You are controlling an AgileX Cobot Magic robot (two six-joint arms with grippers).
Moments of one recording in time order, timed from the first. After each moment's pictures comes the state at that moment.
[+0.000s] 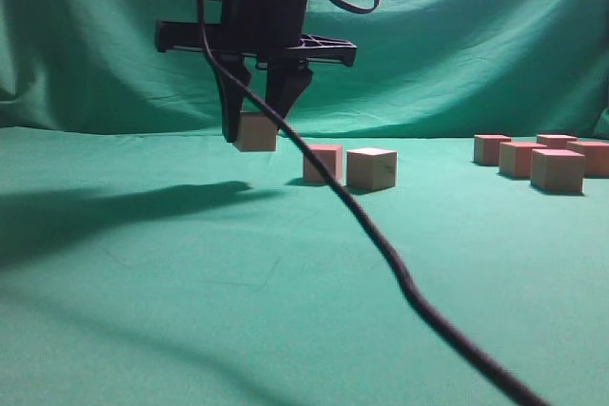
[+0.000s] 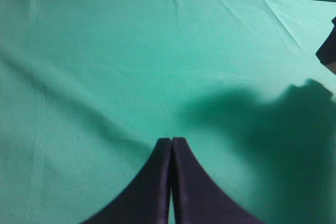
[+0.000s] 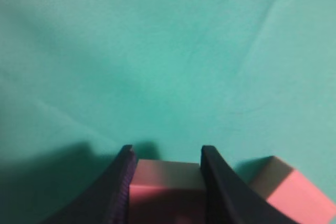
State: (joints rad) left arm -0.01 -0.01 0.02 -0.06 0.35 -0.02; right arm 0.75 2.26 -1.94 -0.07 0.95 0.25
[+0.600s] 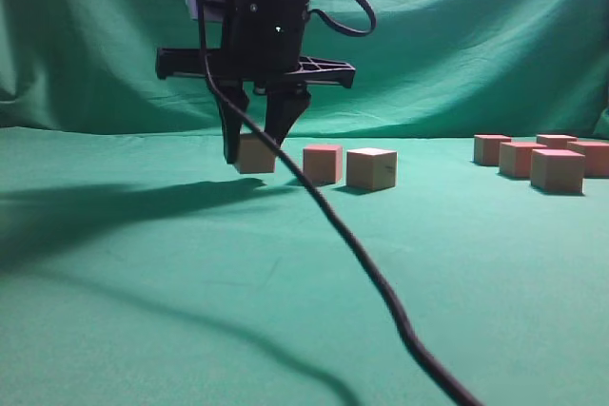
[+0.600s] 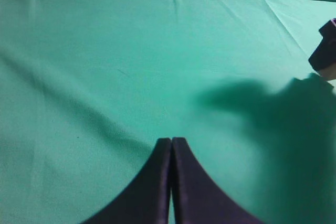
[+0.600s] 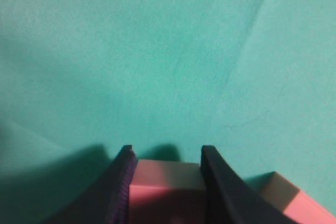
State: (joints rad) left arm -0.01 -0.01 0.02 -0.06 0.35 -0.02; right arm 0.75 2.30 -1.94 -0.09 0.92 0.30
